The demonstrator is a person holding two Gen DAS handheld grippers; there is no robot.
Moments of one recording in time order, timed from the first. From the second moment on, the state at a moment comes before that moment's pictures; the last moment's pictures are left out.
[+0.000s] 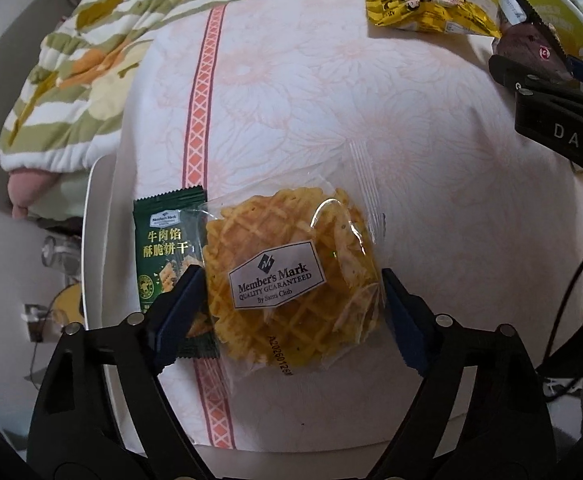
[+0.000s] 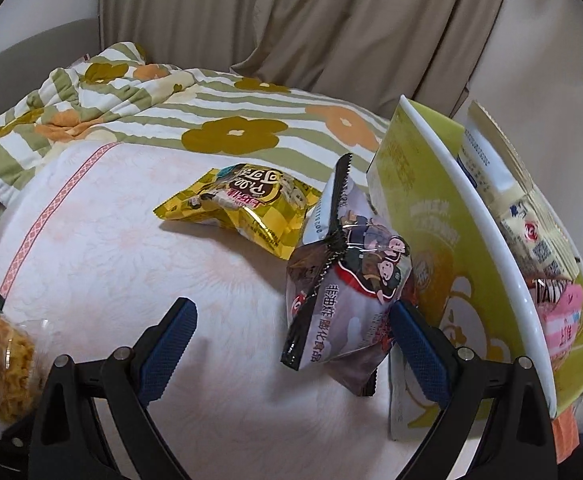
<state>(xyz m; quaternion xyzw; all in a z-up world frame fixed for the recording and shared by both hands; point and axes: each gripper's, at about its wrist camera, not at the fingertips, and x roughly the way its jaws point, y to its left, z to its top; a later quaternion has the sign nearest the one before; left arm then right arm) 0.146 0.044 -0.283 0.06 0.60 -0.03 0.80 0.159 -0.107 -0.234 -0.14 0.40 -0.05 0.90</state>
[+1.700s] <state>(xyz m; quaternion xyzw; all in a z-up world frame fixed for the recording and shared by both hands) 0.178 0.027 -0.083 0.07 0.41 -0.11 0.90 0.097 -0.125 -0.064 -0.10 0.26 -0.05 0.96</state>
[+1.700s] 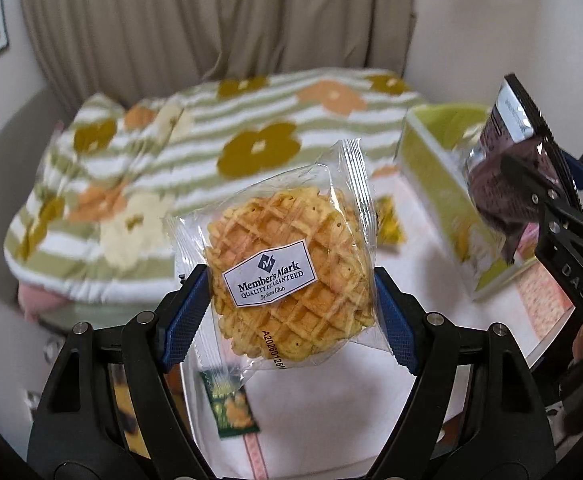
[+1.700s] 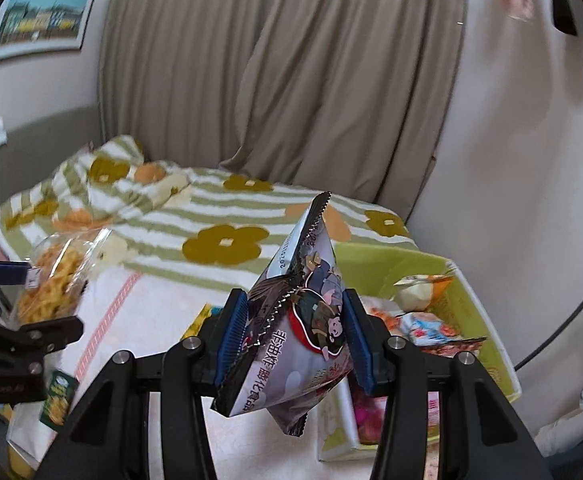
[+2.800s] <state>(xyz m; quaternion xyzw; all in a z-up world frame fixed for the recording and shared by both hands) 0.326 -0.271 -0.074 0.01 0.45 -0.14 0.88 0.164 -0.388 -0.044 -0.04 0.32 -0.03 0.95</state>
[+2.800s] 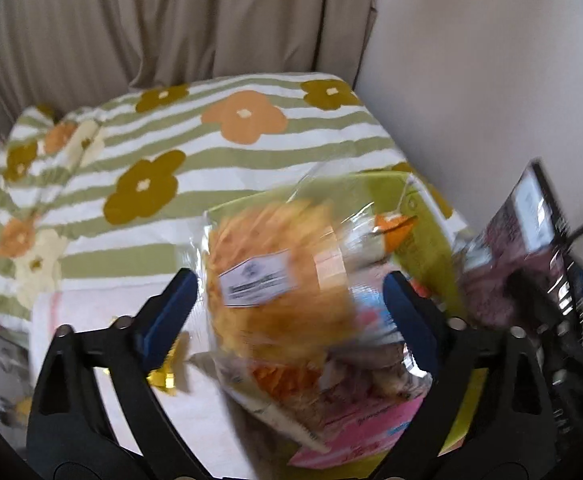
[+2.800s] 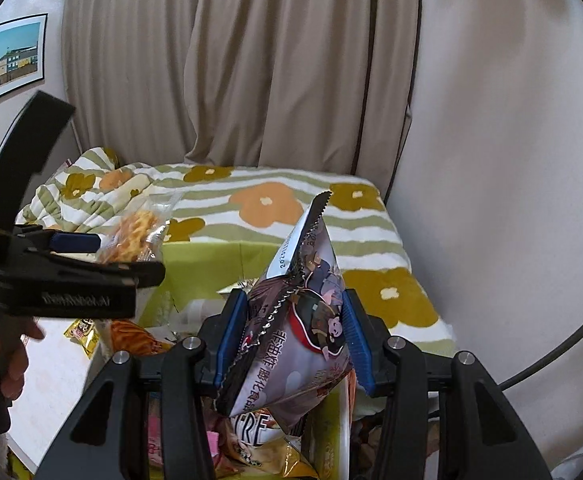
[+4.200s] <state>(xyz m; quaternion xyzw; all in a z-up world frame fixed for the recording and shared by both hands) 0.274 -0.220 -0.084 0.08 0.47 -0.09 0.88 0.176 -0.378 -0.056 0.00 0.34 0.03 0.94</state>
